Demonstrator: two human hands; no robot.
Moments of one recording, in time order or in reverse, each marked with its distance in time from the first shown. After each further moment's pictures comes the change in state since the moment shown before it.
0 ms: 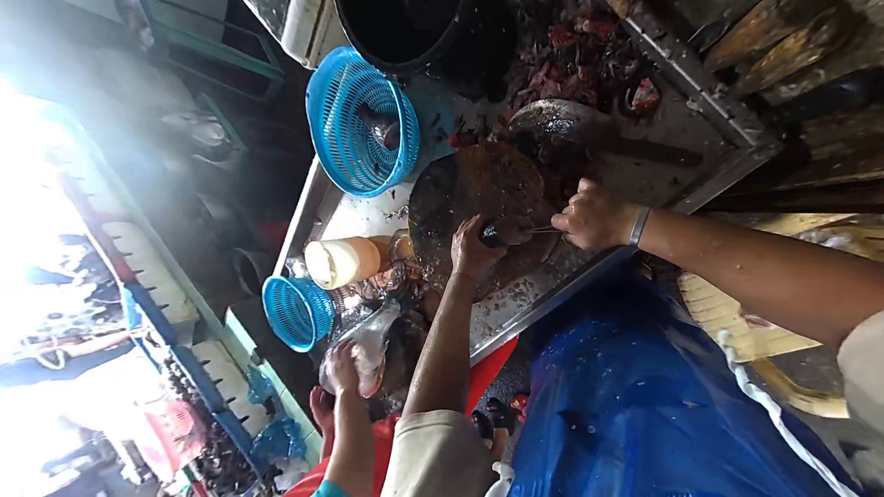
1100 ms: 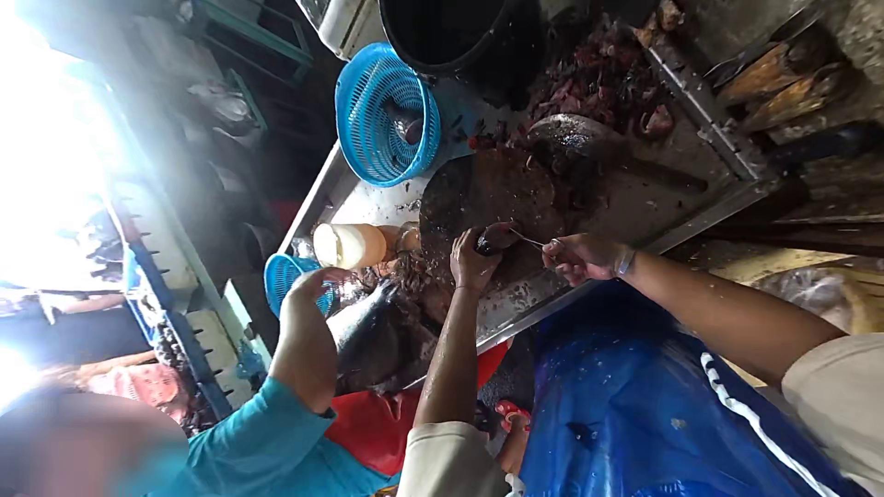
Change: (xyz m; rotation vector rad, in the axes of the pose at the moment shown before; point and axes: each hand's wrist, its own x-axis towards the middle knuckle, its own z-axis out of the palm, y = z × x) left_hand -0.030 -0.012 0.012 -0.021 0.180 -0.229; right_hand 0.004 -0.022 0.046 1.939 -0.323 0.476
